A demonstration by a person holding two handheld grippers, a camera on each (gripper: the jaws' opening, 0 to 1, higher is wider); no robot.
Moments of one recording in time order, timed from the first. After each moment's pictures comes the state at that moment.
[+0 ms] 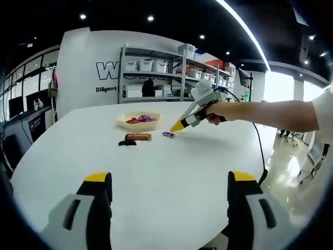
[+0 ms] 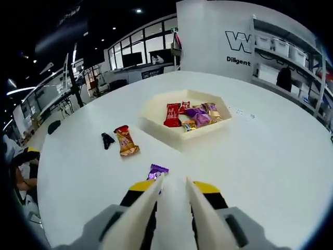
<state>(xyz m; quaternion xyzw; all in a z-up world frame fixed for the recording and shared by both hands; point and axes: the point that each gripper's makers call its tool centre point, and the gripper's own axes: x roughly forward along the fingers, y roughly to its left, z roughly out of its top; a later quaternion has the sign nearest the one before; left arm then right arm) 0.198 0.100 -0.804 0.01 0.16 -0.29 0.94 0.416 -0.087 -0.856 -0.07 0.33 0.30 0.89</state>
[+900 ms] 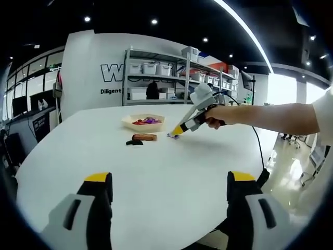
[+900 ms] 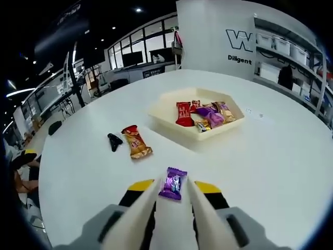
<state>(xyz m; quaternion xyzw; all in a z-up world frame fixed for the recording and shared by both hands) 0.186 0.120 -0.799 0.01 0.15 -0.27 0.95 0.414 -0.060 -0.862 -0.07 0.34 0.30 0.89</state>
